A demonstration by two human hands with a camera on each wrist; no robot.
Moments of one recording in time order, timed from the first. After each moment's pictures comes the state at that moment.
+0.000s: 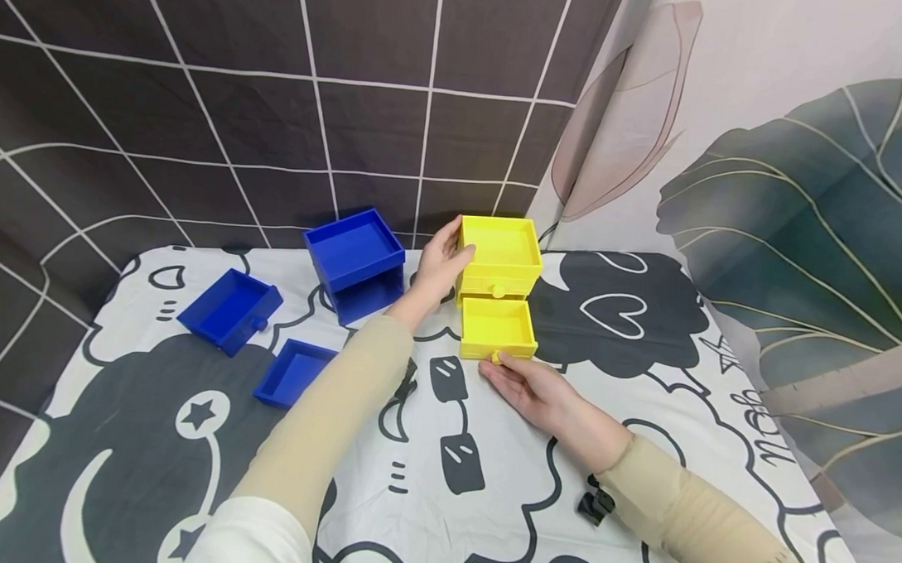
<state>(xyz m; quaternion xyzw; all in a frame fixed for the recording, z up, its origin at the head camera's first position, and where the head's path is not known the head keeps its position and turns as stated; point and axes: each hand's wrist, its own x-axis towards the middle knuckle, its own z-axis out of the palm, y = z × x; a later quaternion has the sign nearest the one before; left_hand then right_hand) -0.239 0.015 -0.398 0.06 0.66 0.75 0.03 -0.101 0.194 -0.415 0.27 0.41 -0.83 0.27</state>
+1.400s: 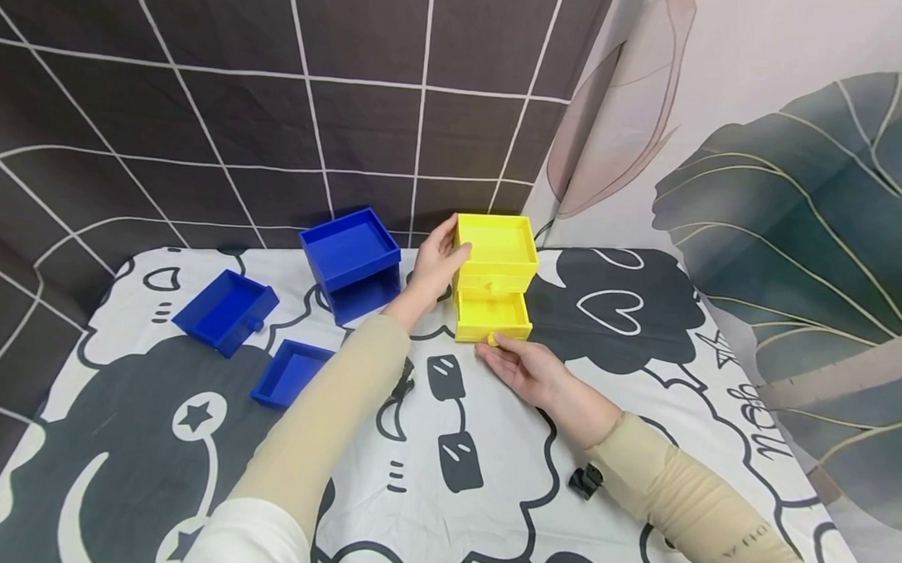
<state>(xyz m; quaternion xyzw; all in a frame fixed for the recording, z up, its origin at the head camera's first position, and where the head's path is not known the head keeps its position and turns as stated) -0.240 0.016 -0.399 0.05 0.67 0.74 0.03 -0.124 0.192 -0.412 0.25 0.43 -0.82 0.27</state>
